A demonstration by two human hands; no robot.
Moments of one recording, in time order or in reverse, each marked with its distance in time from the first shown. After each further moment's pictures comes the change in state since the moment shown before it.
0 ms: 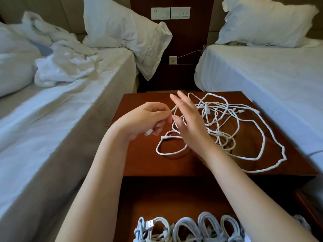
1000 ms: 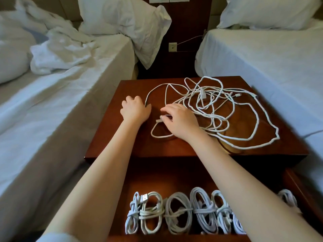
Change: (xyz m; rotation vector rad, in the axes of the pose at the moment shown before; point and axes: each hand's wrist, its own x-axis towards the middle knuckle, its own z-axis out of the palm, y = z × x) left_hand 0.061 -0.083 0.014 0.763 0.571 -0.456; right_hand -0.013 0.018 0.024 -0.347 -0.207 0.103
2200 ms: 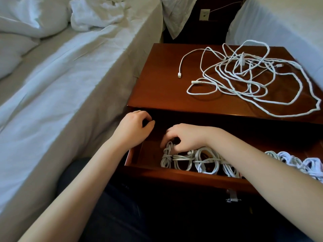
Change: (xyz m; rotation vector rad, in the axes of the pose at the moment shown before) left_hand -0.172 -0.140 -0.032 -0.149 -0.010 0.297; right_hand -0.091 -0.088 0.024 0.191 -1.022 -0.224
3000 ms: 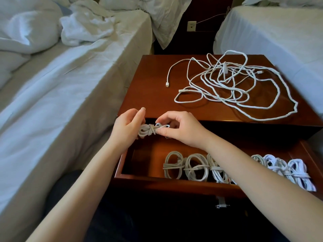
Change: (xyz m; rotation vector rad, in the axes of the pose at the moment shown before) left_hand 0.007 0.032 -0.011 -0.549 0.064 -0.213; right_hand -0.030 -0.010 -0.007 0.468 0.685 -0.059
